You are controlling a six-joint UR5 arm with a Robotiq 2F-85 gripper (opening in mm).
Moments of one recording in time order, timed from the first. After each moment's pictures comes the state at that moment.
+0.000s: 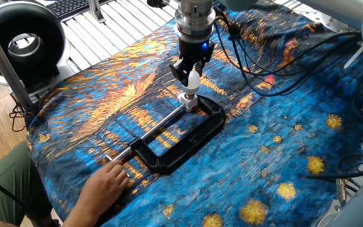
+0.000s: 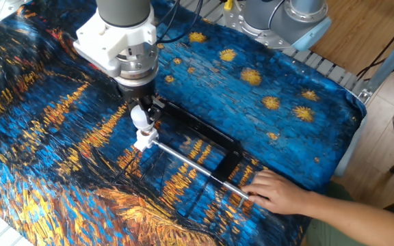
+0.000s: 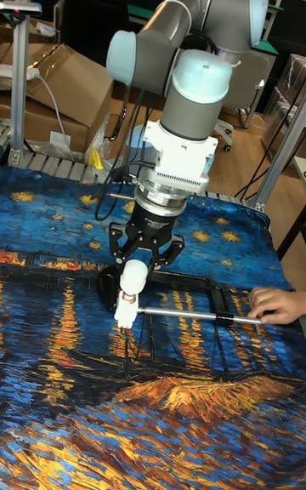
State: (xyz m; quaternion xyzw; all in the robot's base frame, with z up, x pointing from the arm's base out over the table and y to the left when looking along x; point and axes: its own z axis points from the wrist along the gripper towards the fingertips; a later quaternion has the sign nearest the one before) arm 0.542 -0.003 0.107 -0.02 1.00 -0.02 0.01
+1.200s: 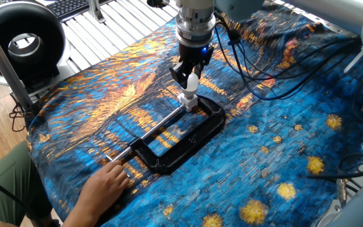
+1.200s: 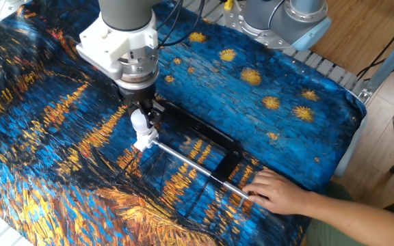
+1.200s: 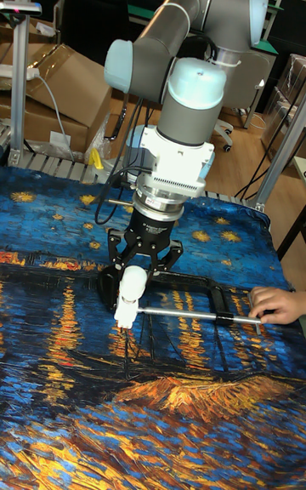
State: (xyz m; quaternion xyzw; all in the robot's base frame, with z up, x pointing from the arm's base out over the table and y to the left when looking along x) arm 0.546 -0.002 0.093 -0.01 1.00 -0.01 0.03
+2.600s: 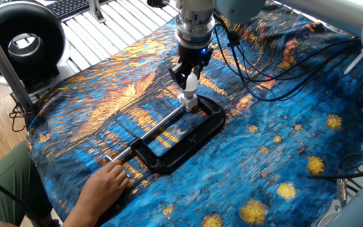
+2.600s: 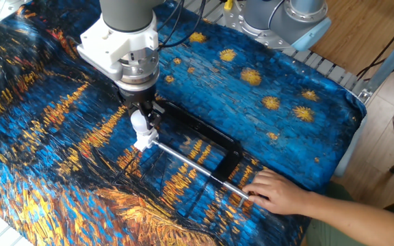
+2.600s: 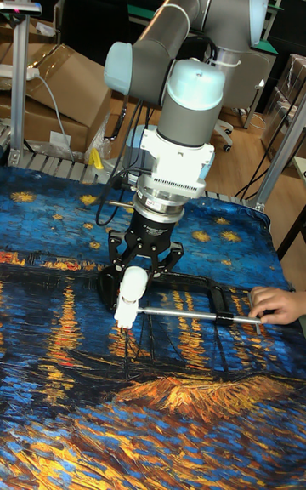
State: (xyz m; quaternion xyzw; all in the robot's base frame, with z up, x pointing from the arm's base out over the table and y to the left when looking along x) arm 0.552 0.003 0.093 -0.01 1.00 -0.01 0.04
